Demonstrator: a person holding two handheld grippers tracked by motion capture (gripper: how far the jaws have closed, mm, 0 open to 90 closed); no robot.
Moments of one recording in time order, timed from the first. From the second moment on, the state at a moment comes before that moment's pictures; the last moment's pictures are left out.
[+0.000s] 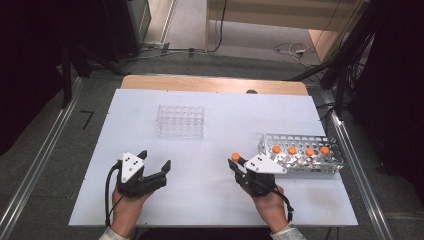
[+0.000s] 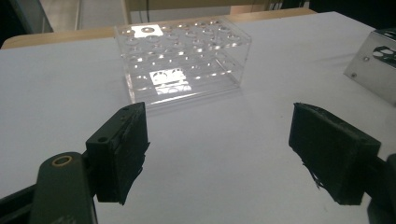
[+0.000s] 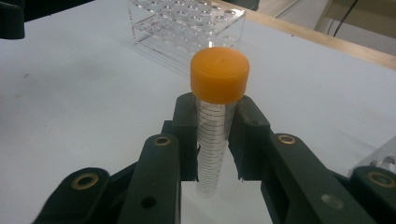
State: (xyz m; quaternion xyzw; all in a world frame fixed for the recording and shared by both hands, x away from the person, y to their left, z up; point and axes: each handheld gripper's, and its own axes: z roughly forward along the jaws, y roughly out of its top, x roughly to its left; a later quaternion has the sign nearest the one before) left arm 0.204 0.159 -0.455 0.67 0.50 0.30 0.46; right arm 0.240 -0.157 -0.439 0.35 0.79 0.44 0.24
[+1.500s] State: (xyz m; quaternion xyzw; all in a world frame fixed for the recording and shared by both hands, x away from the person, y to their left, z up) left arm 0.235 0.084 -0.421 0.72 0.41 0.20 0.53; right arm 0.257 -0.089 -0.442 0.30 0.81 0.45 0.21
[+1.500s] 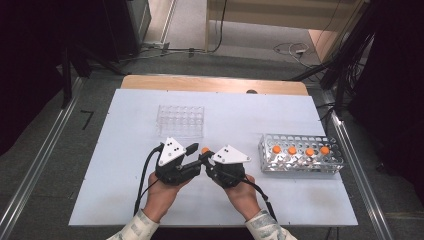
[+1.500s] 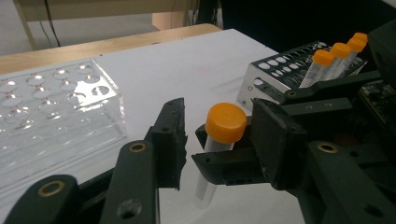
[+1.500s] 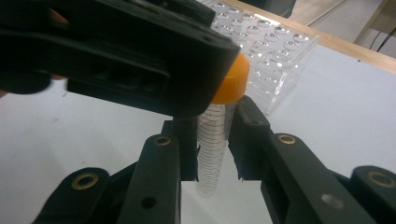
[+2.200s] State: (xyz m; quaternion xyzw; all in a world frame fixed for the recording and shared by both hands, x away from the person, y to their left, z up) left arm 0.243 0.082 -0.428 0.72 0.41 0.18 0.53; right arm 0.258 -0.086 -0.443 0.30 0.81 0.46 0.20
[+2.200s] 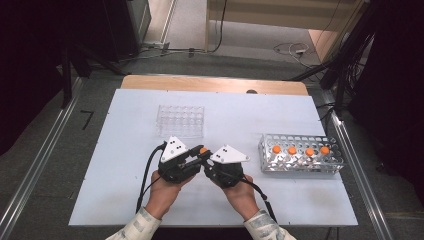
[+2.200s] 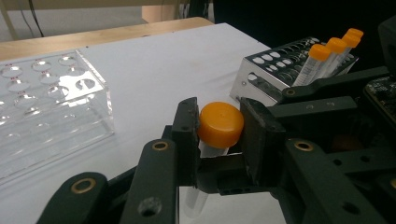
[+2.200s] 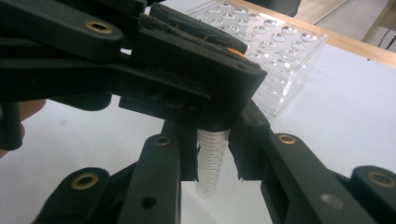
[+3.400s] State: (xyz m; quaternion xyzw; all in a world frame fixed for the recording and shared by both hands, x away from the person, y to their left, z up) left arm 0.295 0.103 -0.400 0.68 0.45 0.22 0.53; right arm 0.217 -0.199 -0.452 0.33 0.82 0.43 0.19
